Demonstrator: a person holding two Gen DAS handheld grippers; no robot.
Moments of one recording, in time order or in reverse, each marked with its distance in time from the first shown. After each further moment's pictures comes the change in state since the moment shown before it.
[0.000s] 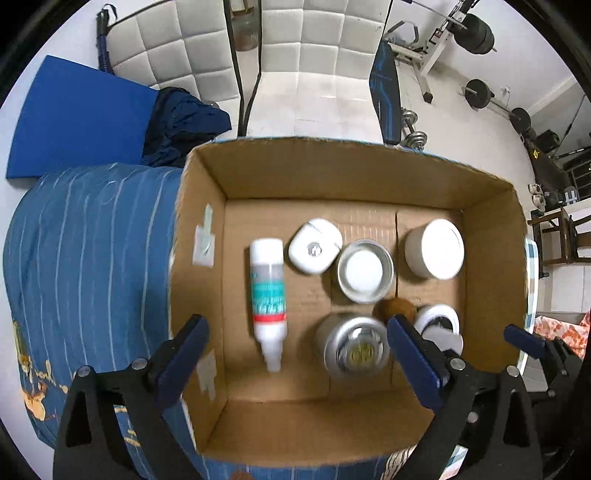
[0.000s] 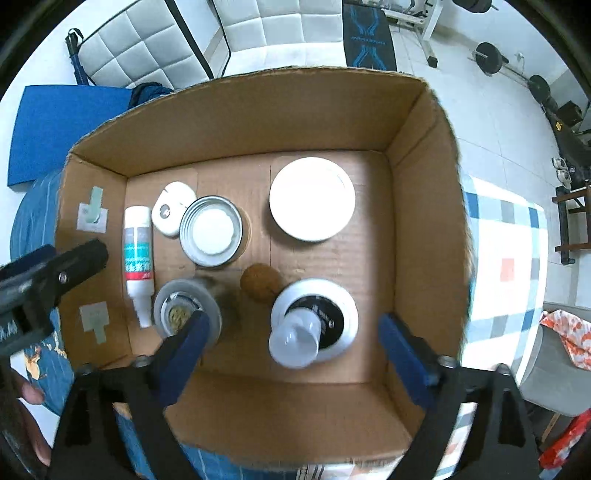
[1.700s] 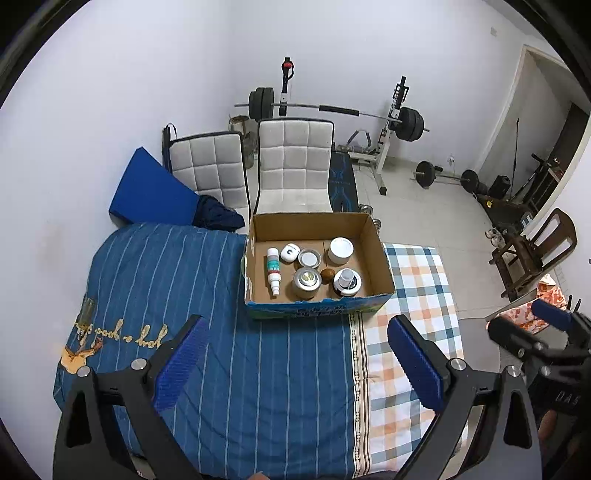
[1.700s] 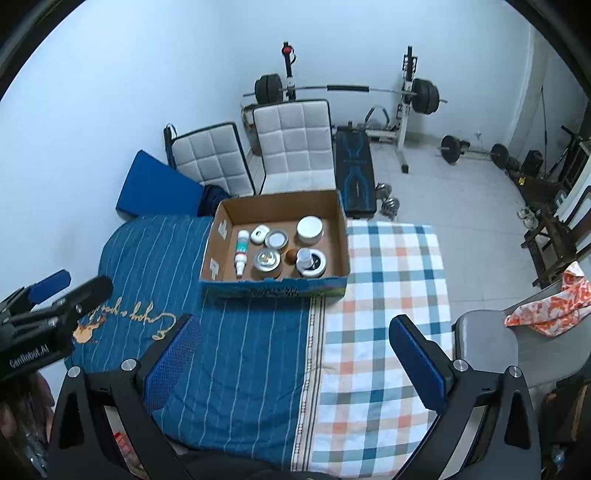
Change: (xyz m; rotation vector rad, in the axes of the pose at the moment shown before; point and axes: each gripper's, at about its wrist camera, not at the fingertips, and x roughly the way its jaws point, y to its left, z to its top) left arm -0.320 -0.016 -0.283 0.063 -0.505 -0.020; right arm -0.356 -0.014 -0.325 -0.008 -0.537 0.014
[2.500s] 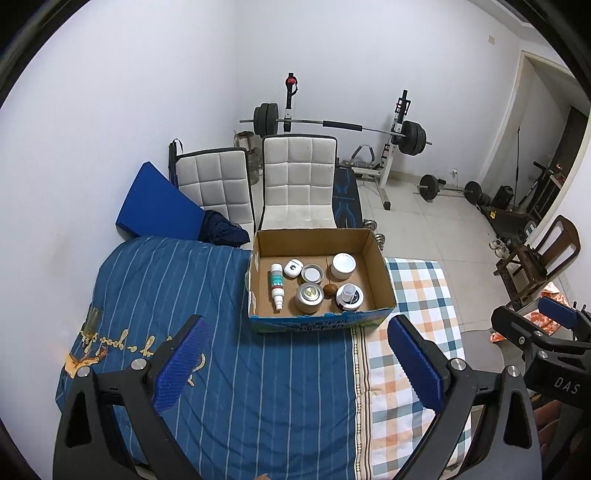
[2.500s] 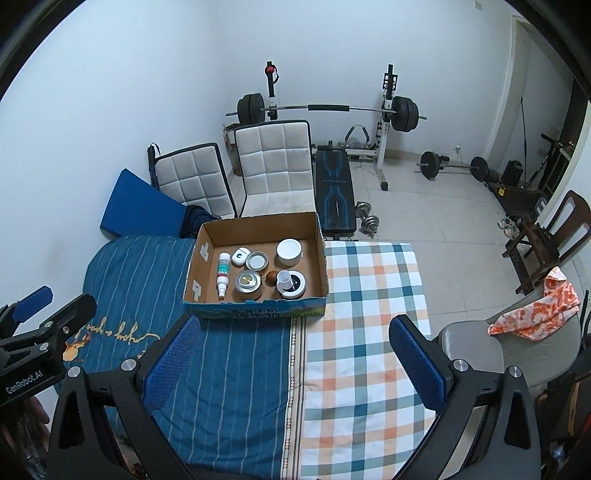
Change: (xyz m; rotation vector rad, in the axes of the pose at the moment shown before) left arm -0.009 -0.004 -0.001 -0.001 -0.062 0.025; right arm -0.009 -0.004 0.009 0.008 -0.060 -0.053
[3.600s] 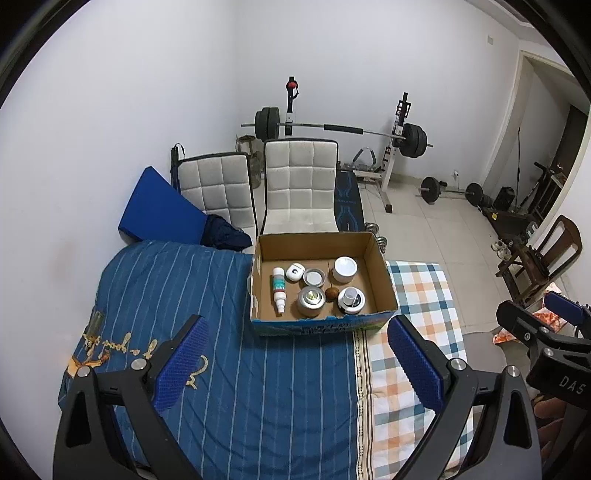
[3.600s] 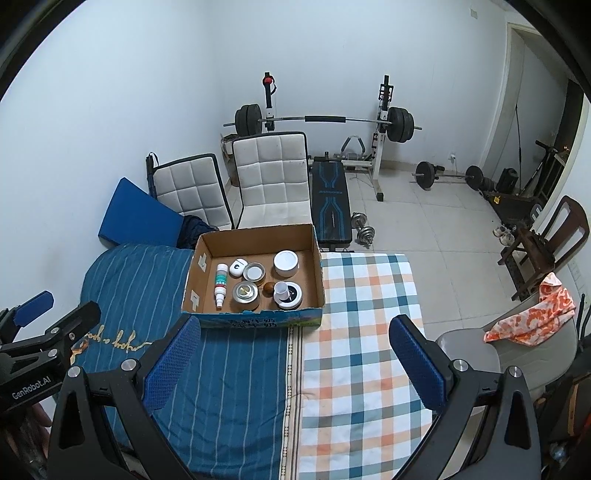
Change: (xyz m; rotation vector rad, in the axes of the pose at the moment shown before) left arm -0.004 -0.004 0.003 0.009 -0.010 0.011; right arm -0.007 0.002 0.002 -0.014 -0.039 -0.010
